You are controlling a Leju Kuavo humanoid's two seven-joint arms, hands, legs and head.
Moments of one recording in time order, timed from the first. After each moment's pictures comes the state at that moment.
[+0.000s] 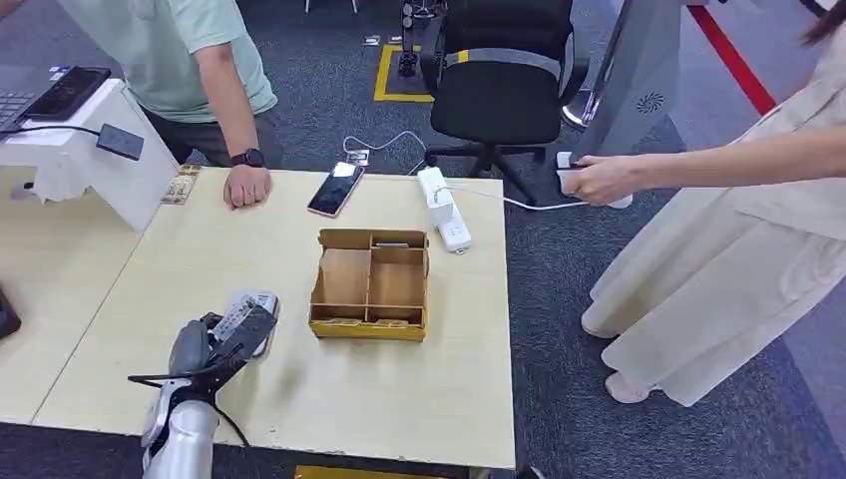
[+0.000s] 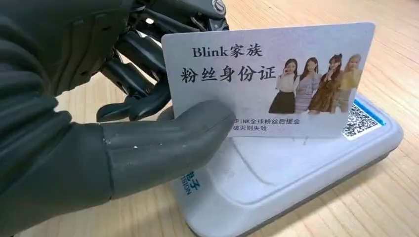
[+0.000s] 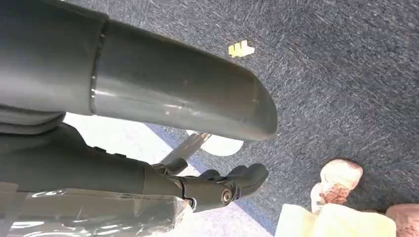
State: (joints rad) left arm -0.16 -0.24 0.45 -1.30 -1.03 -0.09 0.01; right arm -0.09 0.20 -0.40 -0.39 1.57 -0.43 0.08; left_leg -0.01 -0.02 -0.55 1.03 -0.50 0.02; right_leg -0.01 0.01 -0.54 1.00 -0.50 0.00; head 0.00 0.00
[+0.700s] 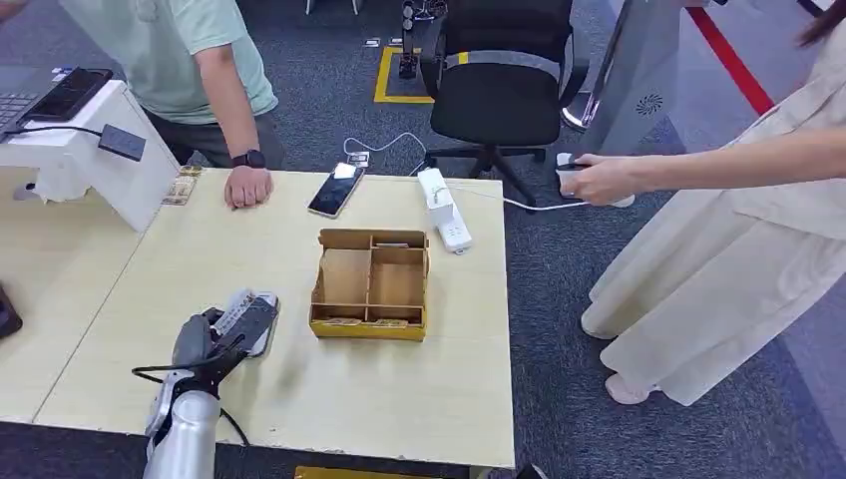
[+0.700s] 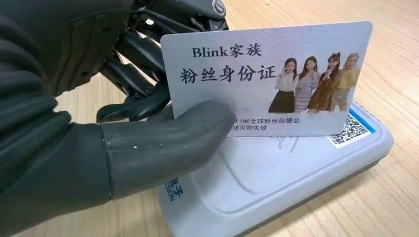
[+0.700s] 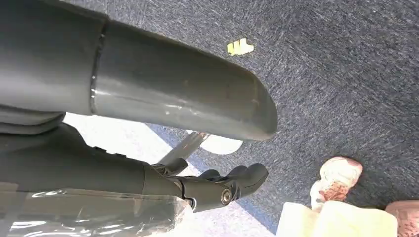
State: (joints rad) left arm -0.20 -0.23 0.47 -1.27 -1.03 -0.09 0.03; right arm -0.09 0.20 -0.40 -0.40 1.57 -0.42 0.08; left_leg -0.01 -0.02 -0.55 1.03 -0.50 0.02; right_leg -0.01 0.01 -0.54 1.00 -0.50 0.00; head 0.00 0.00
